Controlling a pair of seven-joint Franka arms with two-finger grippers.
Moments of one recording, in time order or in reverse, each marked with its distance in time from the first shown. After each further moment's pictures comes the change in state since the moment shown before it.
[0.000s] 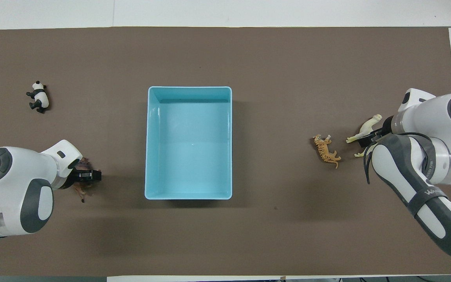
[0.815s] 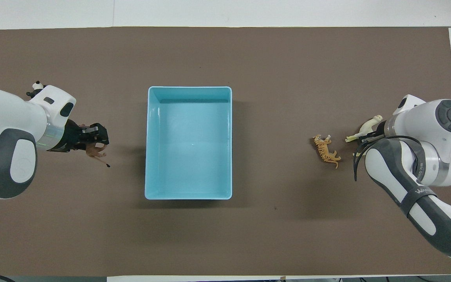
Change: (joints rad) left arm -0.159 0.029 -0.012 0.477 -0.158 -0.378 -0.374; right arm 0.004 0.021 0.003 -0.022 0.001 0.033 0.161
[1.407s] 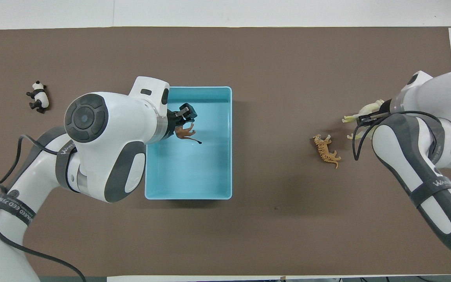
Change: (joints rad) left arm -0.320 0.144 -0.008 0.066 -0.021 0.316 -0.479; right arm 0.065 -0.019 0.002 0.217 0.095 -0.215 0.131
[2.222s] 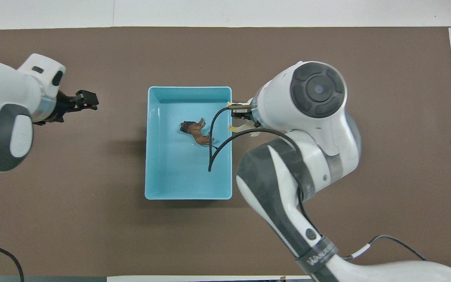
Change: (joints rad) left arm 0.389 -0.015 0.067 0.054 0.203 -0.207 0.538; right arm 0.525 0.080 0.010 0.339 0.019 -0.113 0.718
